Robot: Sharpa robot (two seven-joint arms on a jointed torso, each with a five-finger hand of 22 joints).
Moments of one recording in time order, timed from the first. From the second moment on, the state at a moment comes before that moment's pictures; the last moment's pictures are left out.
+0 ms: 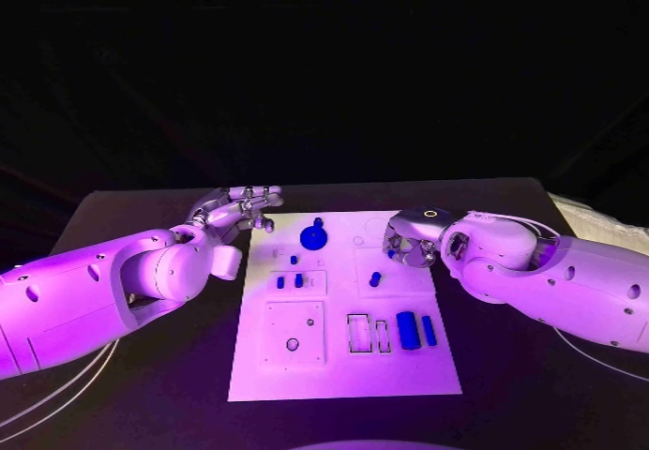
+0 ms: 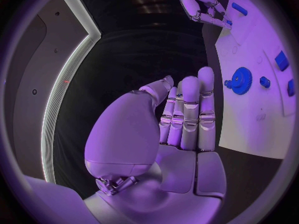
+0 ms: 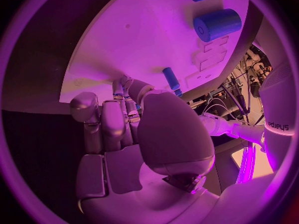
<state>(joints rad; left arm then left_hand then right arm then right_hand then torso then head) 1.18 -0.88 -0.02 1.52 0.08 -0.28 0.32 1.40 -0.15 0.47 0.03 0.05 1.04 0.18 0.10 0.07 1.18 0.10 0.16 0.08 1.25 0.01 0.96 0.54 0.17 1.23 0.11 0.55 0.97 1.16 -0.83 0.00 1.55 -1.77 -0.10 -0.19 1.42 -0.06 0.48 -0.02 0.08 1.17 0.13 0.09 0.08 1.21 0.06 0.14 0.10 1.47 -0.01 1.21 1.04 0.13 1.22 0.09 1.23 0.91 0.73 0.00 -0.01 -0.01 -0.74</state>
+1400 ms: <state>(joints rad) 1.17 -0.87 -0.03 1.52 0.08 -0.28 0.32 1.41 -0.14 0.47 0.02 0.05 1.04 0.18 0.10 0.07 1.17 0.10 0.17 0.08 1.24 0.01 0.96 0.54 0.17 1.23 0.11 0.55 0.97 1.12 -0.82 0.01 1.79 -1.63 -0.25 -0.20 1.38 -0.06 0.47 -0.01 0.05 1.18 0.12 0.09 0.09 1.22 0.06 0.13 0.08 1.47 -0.01 1.21 1.03 0.13 1.23 0.09 1.23 0.92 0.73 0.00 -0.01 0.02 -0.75</state>
